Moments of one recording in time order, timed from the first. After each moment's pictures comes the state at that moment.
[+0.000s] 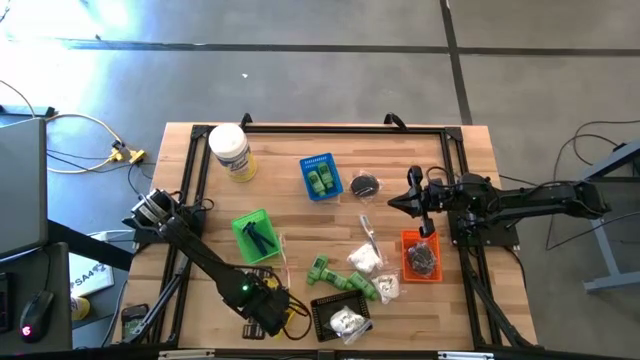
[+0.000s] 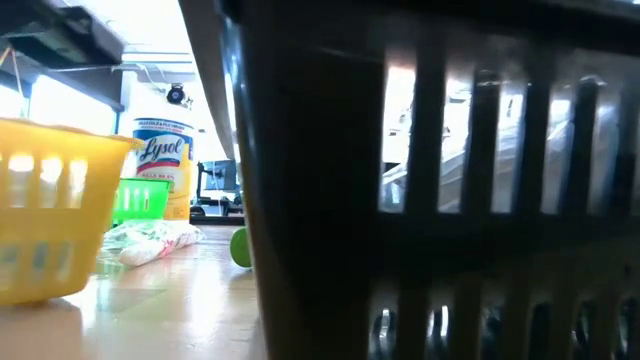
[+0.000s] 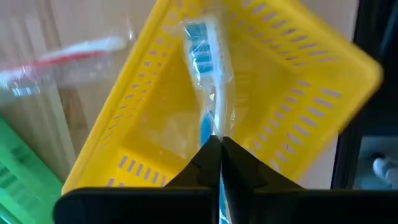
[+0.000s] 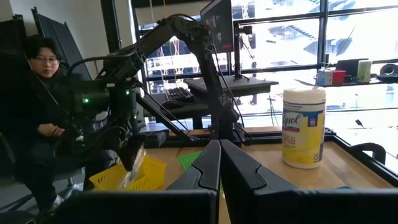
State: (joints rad) left arm -0.68 1.86 1.44 -0.95 -0.01 -0.64; right arm -0.05 0.63 0.22 0.56 -0.16 0.10
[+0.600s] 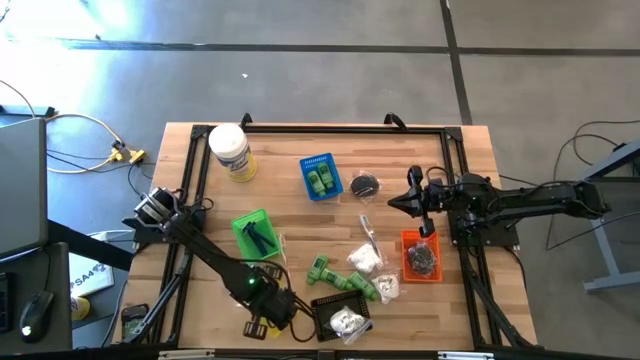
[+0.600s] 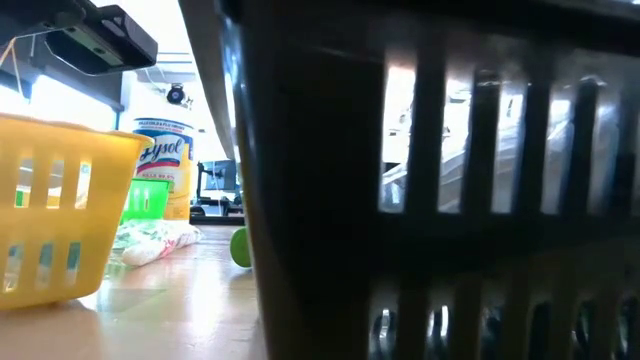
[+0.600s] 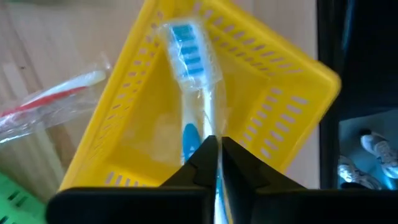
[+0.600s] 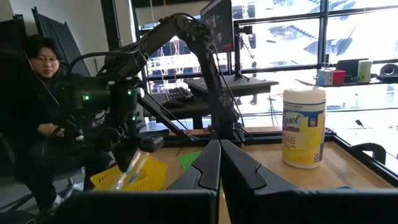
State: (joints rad) left arm -0.64 1.86 1.46 -0.92 0.08 -0.48; right arm -0.05 0.63 0.22 0.56 -0.16 0.10
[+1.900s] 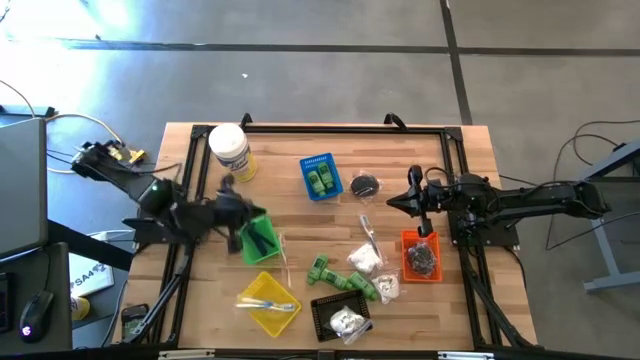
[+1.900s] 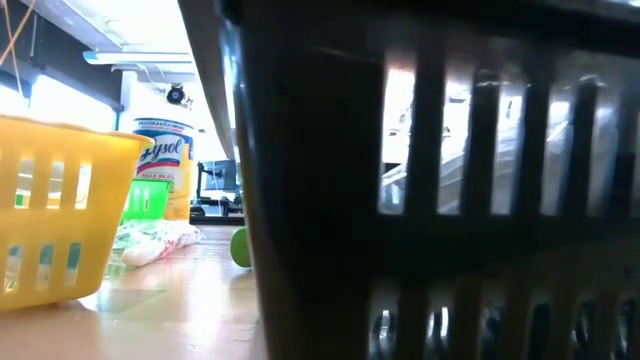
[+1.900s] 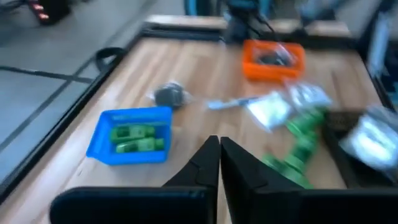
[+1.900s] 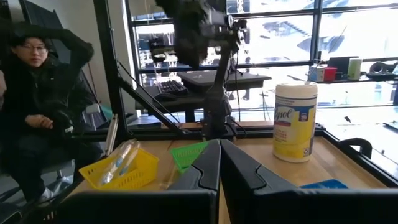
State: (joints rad) left arm -0.48 0.90 0.98 -0.59 -0.67 -0.35; right arm -0.05 0.63 0.22 0.53 -0.13 0.07
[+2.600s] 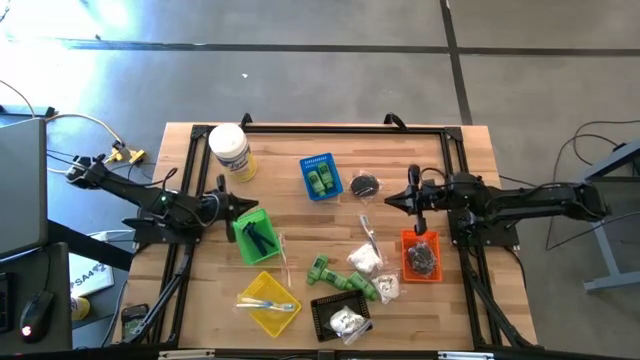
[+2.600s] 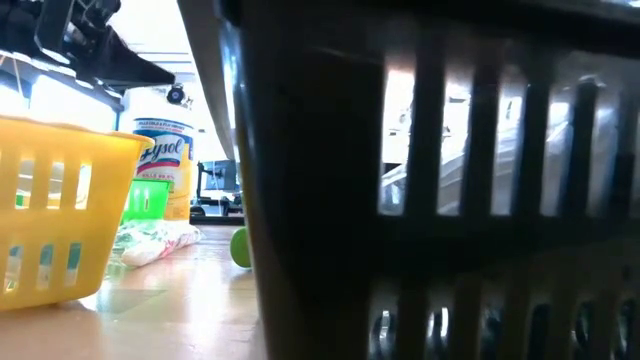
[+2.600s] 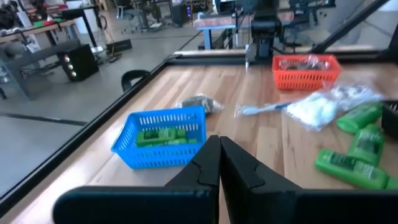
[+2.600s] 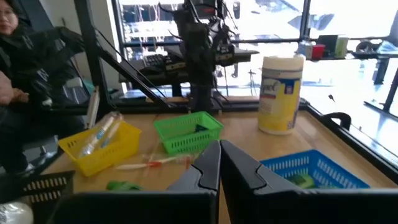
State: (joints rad) left arm -0.37 0.43 0.25 0.03 -0.66 -0.03; right arm -0.10 0.64 0.22 0.43 -0.13 0.03
